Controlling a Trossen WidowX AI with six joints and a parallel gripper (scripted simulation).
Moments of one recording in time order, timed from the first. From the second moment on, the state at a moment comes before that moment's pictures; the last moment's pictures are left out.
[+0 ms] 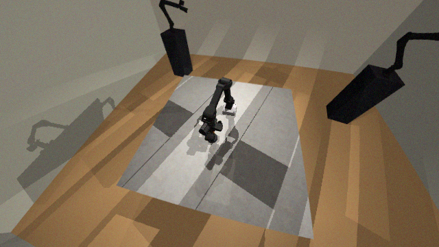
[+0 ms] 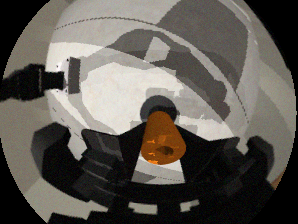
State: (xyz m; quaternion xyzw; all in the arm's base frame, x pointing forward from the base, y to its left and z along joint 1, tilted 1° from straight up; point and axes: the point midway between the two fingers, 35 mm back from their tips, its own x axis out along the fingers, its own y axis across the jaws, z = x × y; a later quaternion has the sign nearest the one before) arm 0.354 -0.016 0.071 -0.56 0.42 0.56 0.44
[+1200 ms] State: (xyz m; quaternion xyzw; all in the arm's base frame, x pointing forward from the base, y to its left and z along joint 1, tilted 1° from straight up) arm 0.357 -0.016 0.070 -0.61 0.36 0.60 0.38
